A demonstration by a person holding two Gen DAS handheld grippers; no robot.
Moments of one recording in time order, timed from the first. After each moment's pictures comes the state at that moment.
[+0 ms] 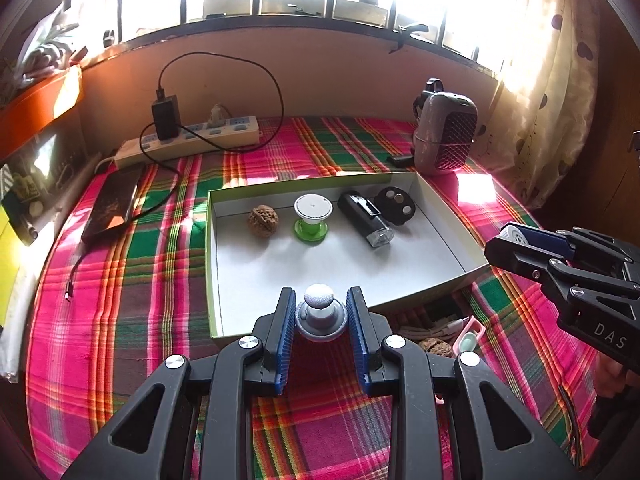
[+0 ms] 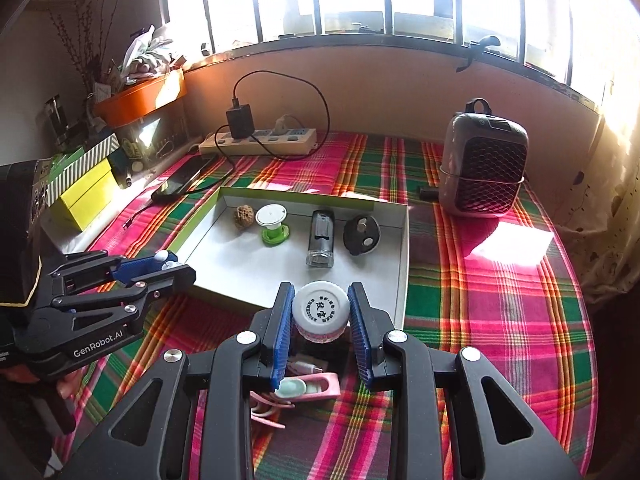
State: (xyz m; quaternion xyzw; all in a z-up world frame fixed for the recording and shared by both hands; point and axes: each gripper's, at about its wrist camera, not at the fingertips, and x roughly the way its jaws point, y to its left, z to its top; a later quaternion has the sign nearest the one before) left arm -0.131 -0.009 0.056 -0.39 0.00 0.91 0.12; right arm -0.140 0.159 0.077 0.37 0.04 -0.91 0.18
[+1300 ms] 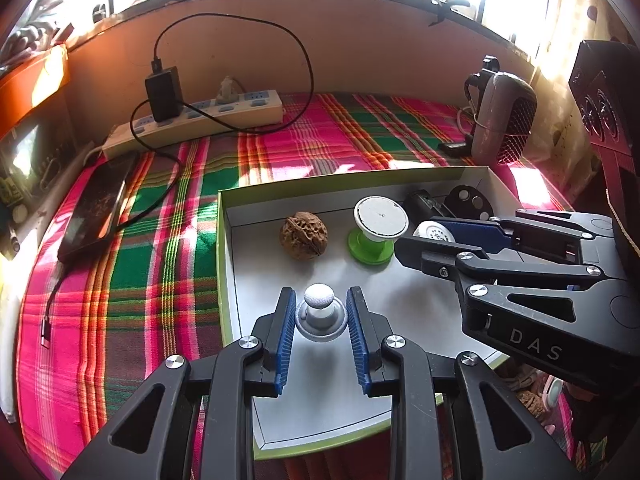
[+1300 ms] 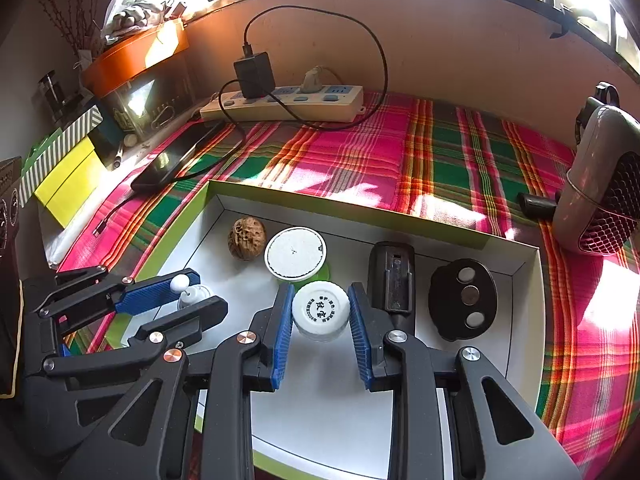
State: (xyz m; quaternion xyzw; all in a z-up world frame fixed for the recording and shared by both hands) left arm -0.203 -0.021 0.015 -0.42 0.01 0.90 0.10; right arm -0.249 0.090 0.020 0.43 0.05 -0.87 0.24
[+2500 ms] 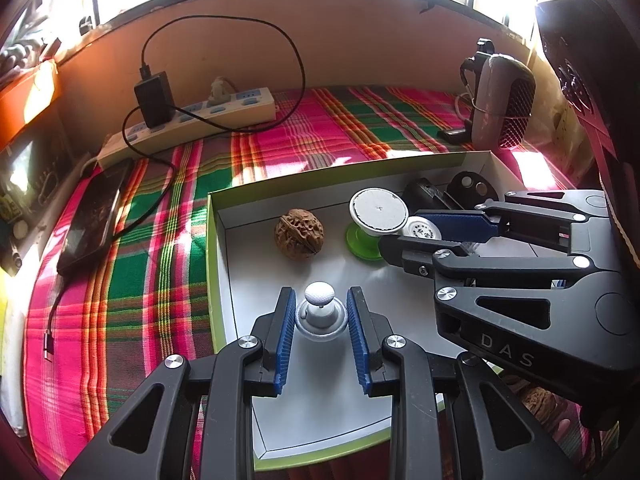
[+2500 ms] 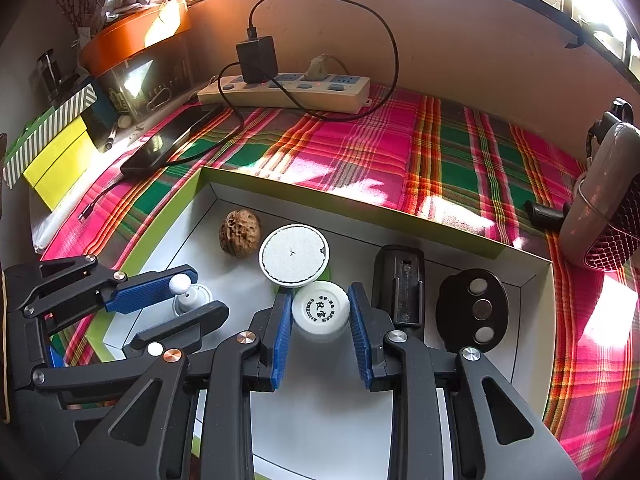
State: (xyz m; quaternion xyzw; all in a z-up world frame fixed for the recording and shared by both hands) left arm -0.206 -0.012 0.011 -0.42 0.04 0.90 0.10; right arm -0.254 0.077 0.012 0.44 0.08 -0.86 0.23
